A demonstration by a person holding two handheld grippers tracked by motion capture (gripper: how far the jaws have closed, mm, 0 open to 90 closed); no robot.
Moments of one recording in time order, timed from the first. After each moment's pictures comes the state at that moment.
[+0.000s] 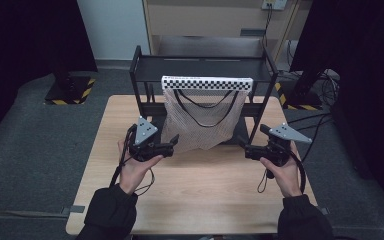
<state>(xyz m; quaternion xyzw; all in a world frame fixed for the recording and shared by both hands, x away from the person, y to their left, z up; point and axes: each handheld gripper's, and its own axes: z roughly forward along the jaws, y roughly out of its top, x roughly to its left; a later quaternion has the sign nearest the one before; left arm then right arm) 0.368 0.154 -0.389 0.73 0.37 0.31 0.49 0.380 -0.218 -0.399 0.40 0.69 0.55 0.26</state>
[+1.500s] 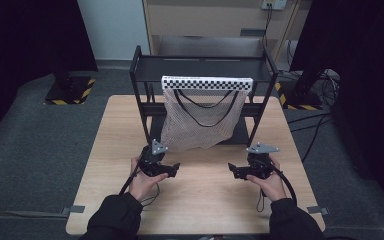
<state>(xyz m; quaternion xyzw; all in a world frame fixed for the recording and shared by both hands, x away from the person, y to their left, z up) 0.388 0.150 -0.494 0.80 0.45 0.17 0.36 0.391 -0.204 -0.492 0.44 0.79 0.39 0.19</state>
